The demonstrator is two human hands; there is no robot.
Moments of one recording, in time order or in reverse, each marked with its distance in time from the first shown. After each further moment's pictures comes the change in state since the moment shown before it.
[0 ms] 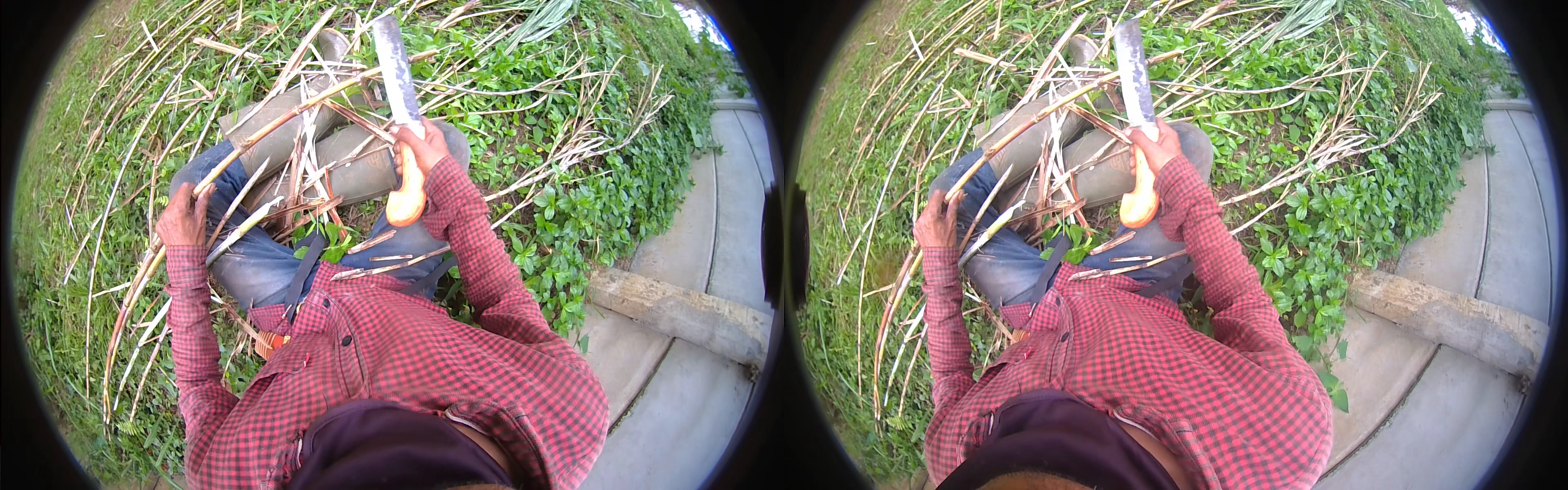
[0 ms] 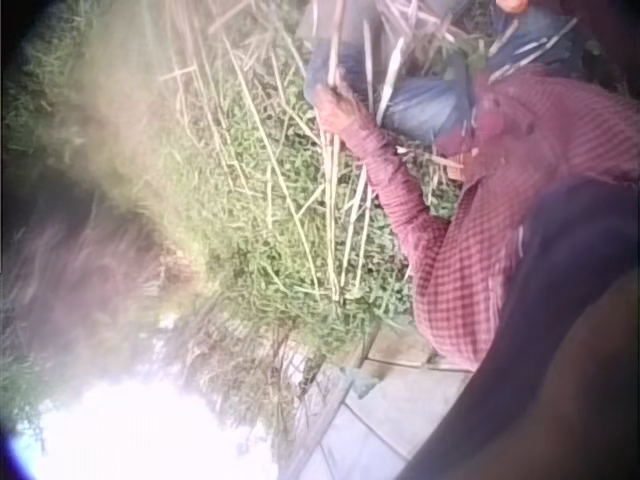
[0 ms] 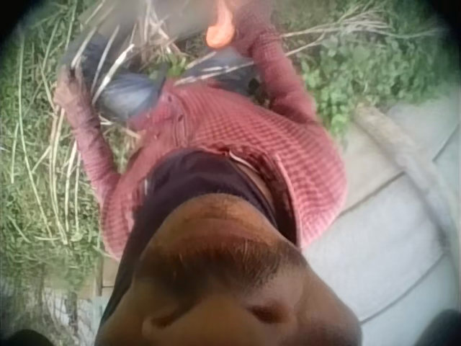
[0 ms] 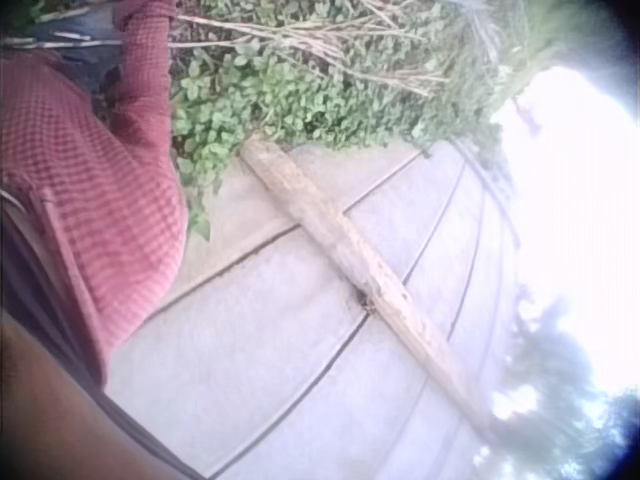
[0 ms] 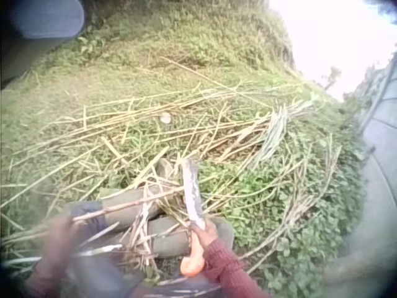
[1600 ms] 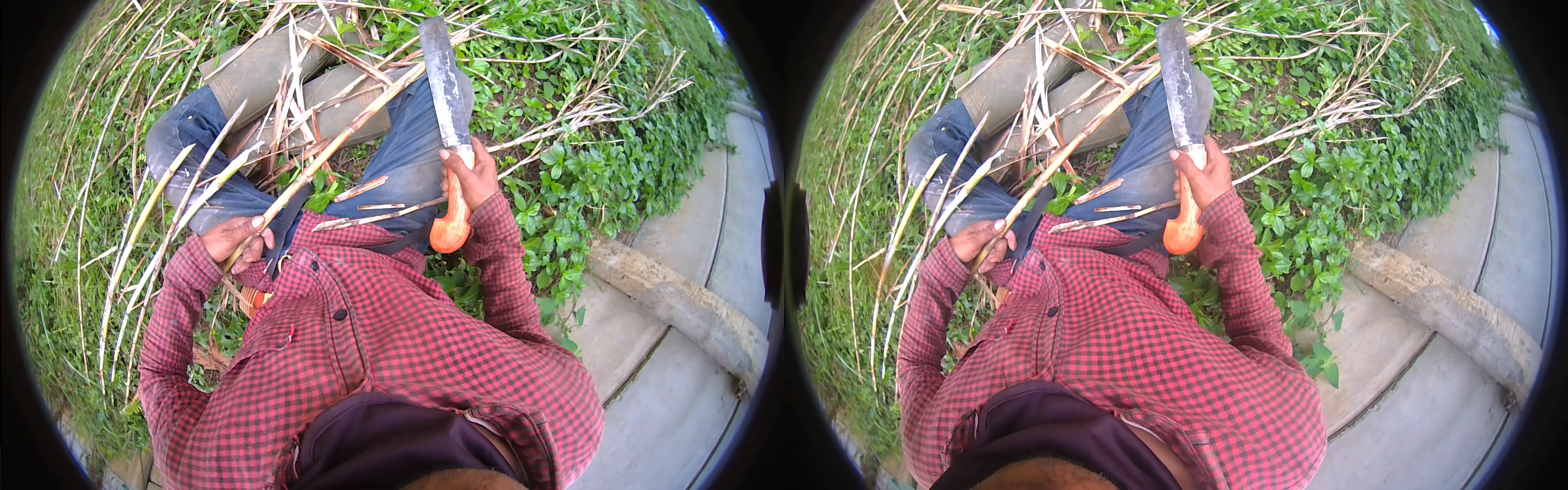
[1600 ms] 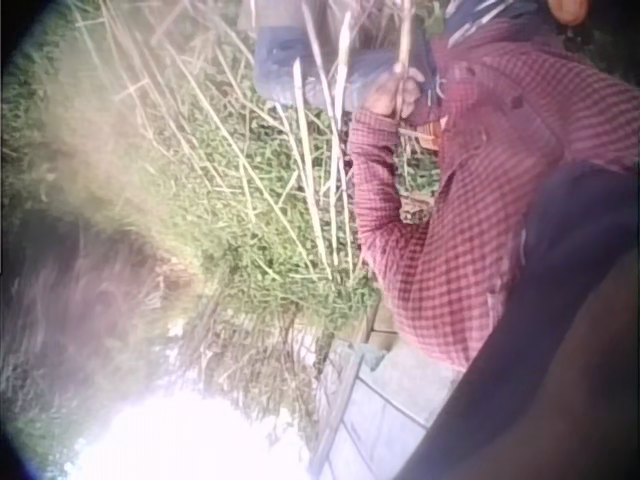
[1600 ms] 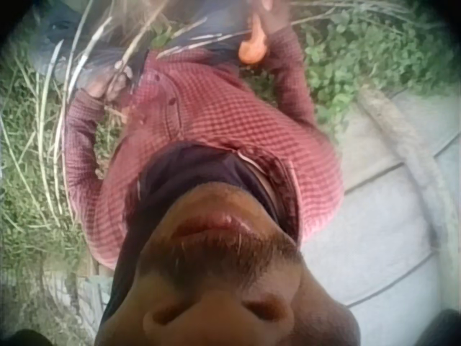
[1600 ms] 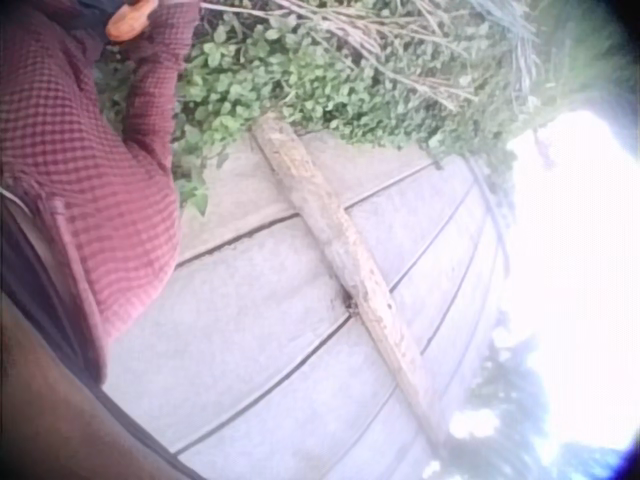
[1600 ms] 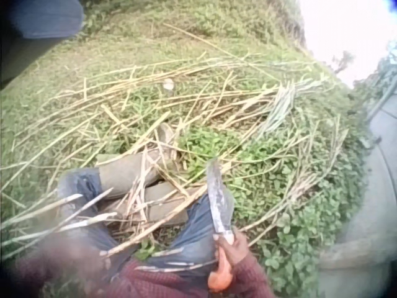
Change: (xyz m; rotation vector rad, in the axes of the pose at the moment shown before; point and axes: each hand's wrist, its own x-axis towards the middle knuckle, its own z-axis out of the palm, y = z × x) left_hand -0.075 0.044 -0.007 -1.299 -1.668 -0.650; right_hand -0.118 0.030 -0.064 -0.240 0.170 0.023
